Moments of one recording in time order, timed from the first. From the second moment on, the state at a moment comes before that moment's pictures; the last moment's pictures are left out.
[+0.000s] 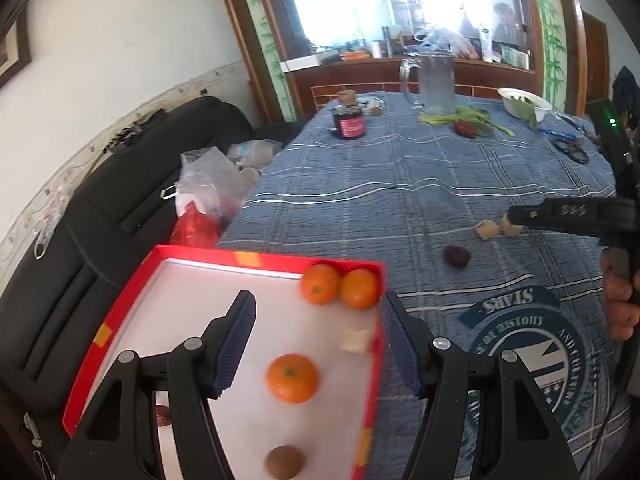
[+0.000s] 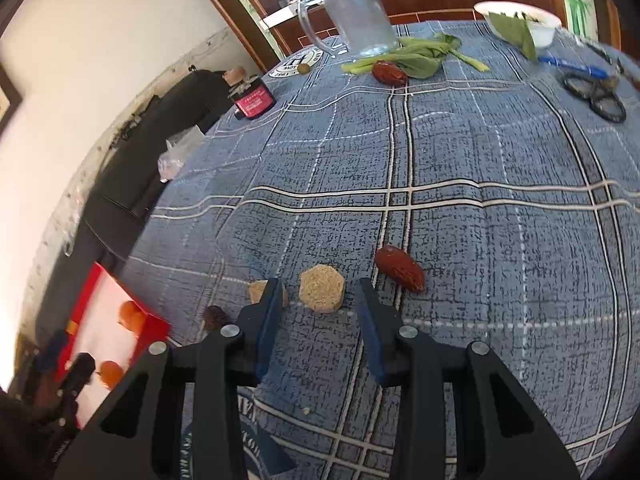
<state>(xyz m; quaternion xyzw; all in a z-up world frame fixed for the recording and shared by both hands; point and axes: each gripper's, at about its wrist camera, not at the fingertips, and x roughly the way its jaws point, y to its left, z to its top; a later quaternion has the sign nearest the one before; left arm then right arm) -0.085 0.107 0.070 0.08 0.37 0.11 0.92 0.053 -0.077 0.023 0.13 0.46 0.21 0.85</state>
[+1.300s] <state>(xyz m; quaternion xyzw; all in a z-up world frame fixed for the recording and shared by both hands) 0.055 -0.023 0.018 0.14 0.47 -0.05 0.87 0.056 -0.180 0.055 0.26 0.38 0.14 0.88</state>
